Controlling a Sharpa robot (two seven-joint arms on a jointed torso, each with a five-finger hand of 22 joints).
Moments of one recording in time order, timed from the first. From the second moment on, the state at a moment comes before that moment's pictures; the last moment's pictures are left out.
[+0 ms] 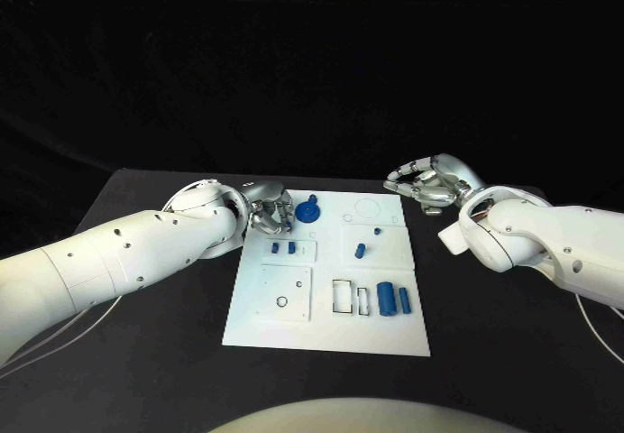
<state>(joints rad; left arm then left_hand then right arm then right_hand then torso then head) 1.15 -0.62 0.03 1.23 -1.41 -0.08 -0.06 1.41 -0.22 0.68 0.03 0.19 0.93 0.16 0.42 0.17 1.09 0.09 0.39 0.07 1.35 0.01 1.40 0.84 0.15 1.23 0.12 1.19 0.85 1.24 -0.92 -0.12 1.52 -0.69 -0.50 0.09 1.18 -0.13 0.31 0.20 0.21 0.80 0.18 0.21 0.48 1.38 0.09 1.33 1.31 1.47 0.01 1.48 1.31 0.08 1.34 0.11 1.23 1.27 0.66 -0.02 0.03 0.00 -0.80</state>
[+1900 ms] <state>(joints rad) 1.15 -0.61 0.02 1.22 -1.43 -0.07 -0.07 1.42 -0.22 0.66 0.01 0.19 0.96 0.15 0.42 0.18 1.13 0.07 0.37 0.08 1.35 0.01 1.40 0.83 0.15 1.24 0.11 1.19 0.86 1.24 -0.92 -0.12 1.52 -0.69 -0.50 0.09 1.18 -0.12 0.31 0.21 0.21 0.80 0.18 0.21 0.48 1.38 0.09 1.33 1.31 1.47 0.01 1.48 1.31 0.08 1.34 0.11 1.23 1.27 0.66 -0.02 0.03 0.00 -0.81</state>
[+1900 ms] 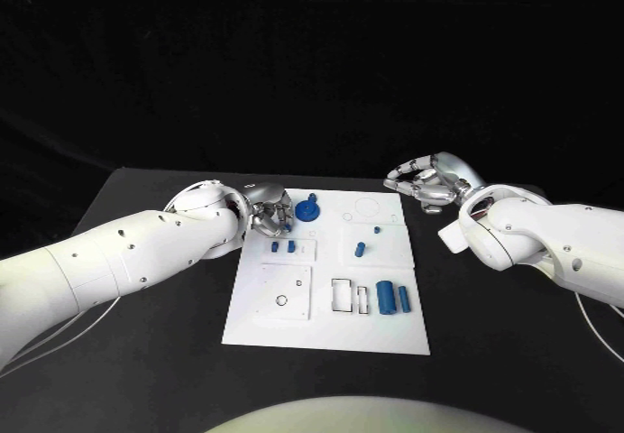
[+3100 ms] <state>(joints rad) 1.15 -0.61 0.02 1.22 -1.43 -0.06 -0.07 1.39 -0.24 0.65 0.02 0.19 0.92 0.16 0.36 0.17 1.09 0.10 0.29 0.08 1.34 0.02 1.40 0.83 0.15 1.21 0.12 1.17 0.81 1.24 -0.92 -0.12 1.51 -0.69 -0.50 0.09 1.18 -0.12 0.31 0.21 0.21 0.80 0.18 0.21 0.48 1.38 0.09 1.33 1.31 1.47 0.01 1.48 1.31 0.08 1.34 0.11 1.23 1.27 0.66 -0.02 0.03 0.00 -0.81</state>
